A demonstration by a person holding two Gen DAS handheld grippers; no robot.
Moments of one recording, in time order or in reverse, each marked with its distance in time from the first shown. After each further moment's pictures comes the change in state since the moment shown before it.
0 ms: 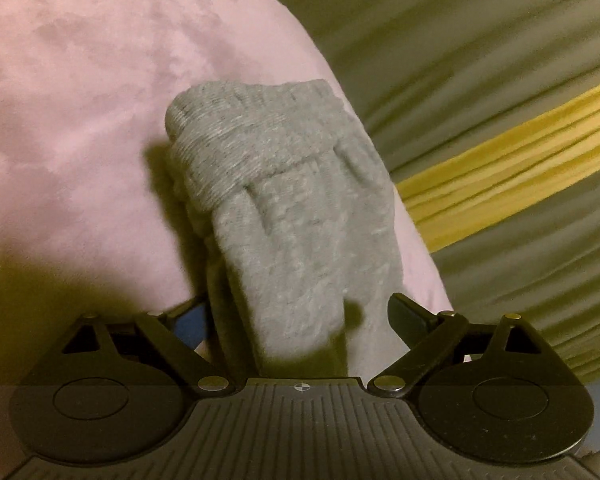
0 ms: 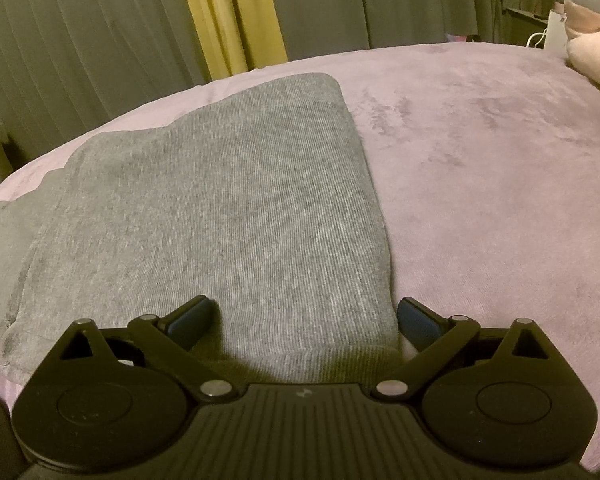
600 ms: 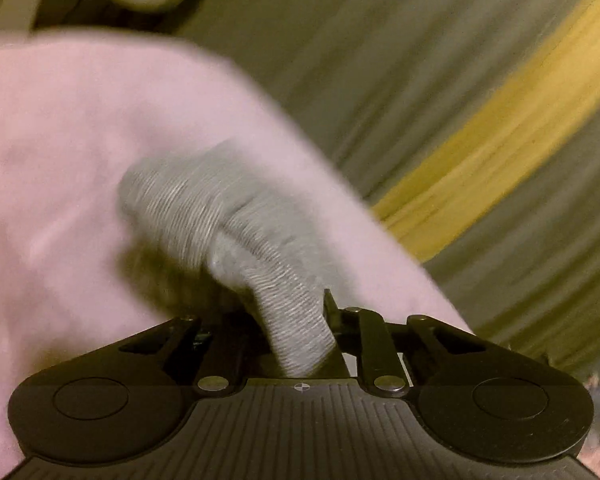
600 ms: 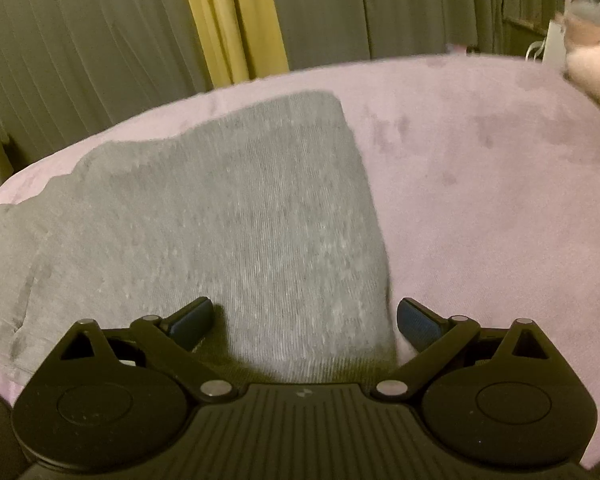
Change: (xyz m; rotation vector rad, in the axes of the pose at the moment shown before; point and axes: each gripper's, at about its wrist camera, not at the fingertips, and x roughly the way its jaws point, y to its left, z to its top) left arm -0.050 -0.079 -0.017 0.287 -0.144 0.022; right arm -0.019 0.005 0.008 -0.034 -0.046 -0.008
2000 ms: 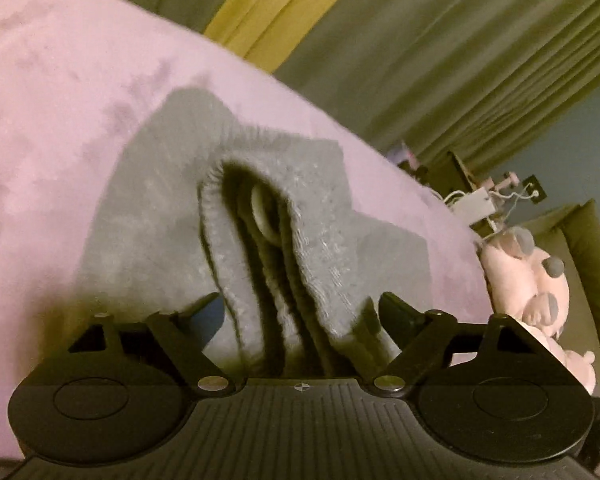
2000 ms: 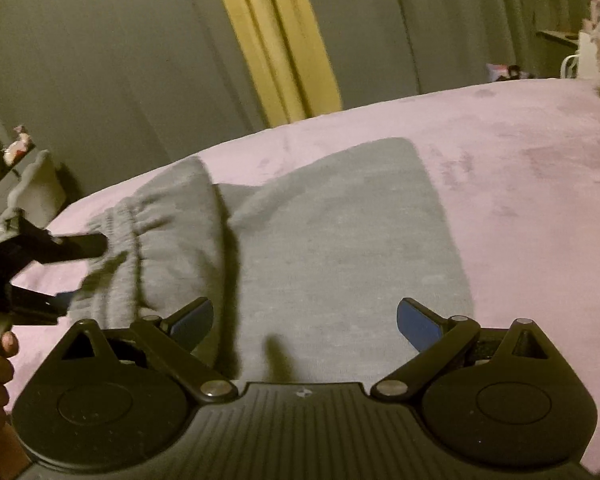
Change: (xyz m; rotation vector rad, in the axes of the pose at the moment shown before) left arm 0.046 -0.170 -0.128 0.240 0.529 -0.303; right arm -0.029 0.026 0.006 0.063 -0.064 0.152
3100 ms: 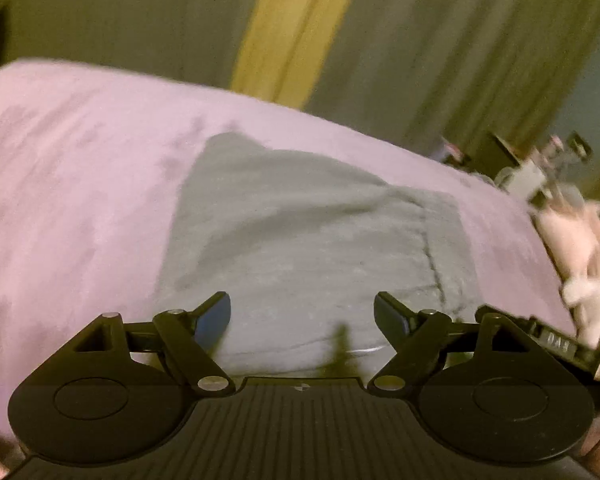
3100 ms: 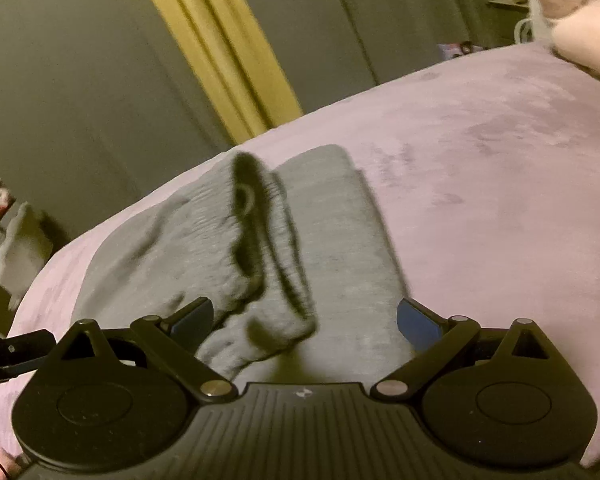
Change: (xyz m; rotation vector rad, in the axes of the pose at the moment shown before) left arm -0.065 -0.042 -0.054 0.178 -0.117 0.264; right arm -0.002 -0.035 0.003 0.138 -0.019 0.024
